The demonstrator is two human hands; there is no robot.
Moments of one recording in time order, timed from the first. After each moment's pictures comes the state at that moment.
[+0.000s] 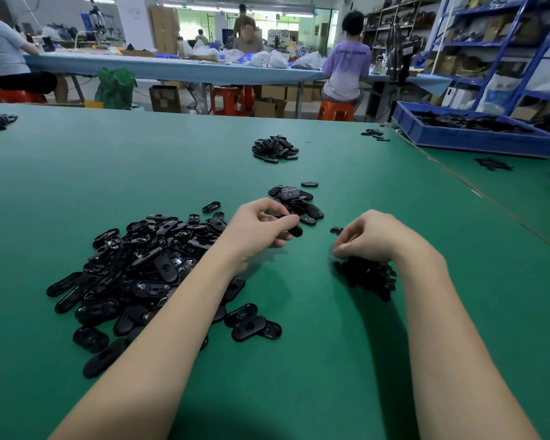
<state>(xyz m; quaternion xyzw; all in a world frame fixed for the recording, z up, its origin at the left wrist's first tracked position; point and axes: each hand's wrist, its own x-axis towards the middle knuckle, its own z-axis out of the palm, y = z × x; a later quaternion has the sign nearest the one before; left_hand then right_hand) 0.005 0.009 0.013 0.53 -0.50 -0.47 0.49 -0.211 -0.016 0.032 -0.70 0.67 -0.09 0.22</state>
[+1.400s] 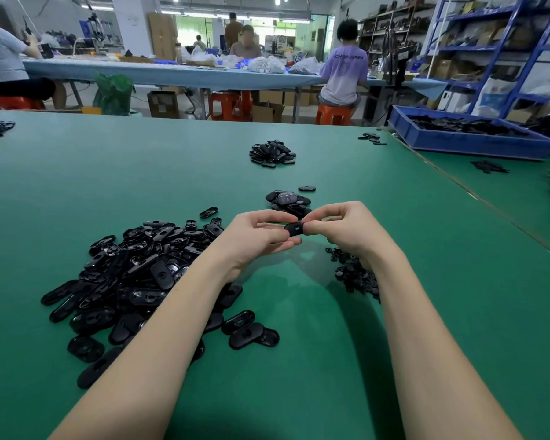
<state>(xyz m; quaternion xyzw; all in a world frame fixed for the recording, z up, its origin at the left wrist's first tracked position) 0.009 0.011 0.012 0.46 -0.45 -0.59 0.48 -0.175 -0.011 0.031 -0.64 0.57 -0.35 0.38</state>
